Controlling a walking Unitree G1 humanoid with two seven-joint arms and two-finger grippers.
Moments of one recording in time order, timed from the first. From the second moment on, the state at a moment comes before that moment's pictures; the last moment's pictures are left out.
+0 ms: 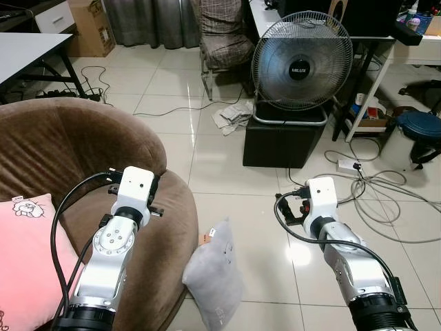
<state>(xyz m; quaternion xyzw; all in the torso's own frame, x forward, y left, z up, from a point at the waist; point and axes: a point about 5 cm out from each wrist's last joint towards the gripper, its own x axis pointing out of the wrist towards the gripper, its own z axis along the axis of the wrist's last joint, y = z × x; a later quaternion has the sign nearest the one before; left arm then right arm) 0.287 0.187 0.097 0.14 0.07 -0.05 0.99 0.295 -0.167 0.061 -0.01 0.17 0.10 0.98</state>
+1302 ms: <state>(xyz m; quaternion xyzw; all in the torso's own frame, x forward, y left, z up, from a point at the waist) 0.286 0.180 0.092 0.15 0.05 -0.06 0.99 0.292 -0.171 0.056 -0.03 0.19 0.09 0.98</state>
